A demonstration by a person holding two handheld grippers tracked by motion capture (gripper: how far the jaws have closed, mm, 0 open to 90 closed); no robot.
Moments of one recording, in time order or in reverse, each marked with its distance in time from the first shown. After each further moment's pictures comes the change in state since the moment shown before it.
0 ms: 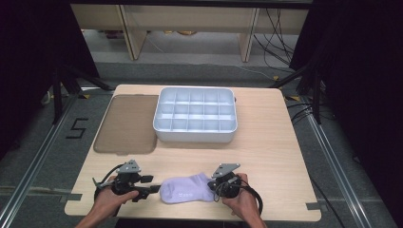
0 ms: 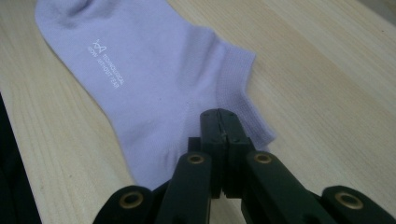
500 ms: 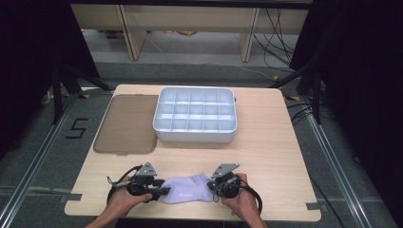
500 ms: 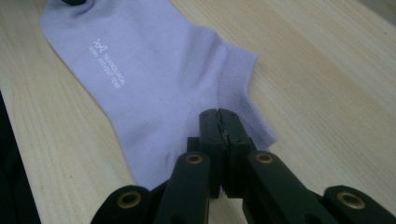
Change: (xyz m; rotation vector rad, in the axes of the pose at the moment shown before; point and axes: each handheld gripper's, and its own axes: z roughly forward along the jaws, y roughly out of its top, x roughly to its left) left arm -0.017 0.003 0.033 0.064 0.015 0.057; right arm -0.001 0.001 0.002 -0.004 0.004 -0.020
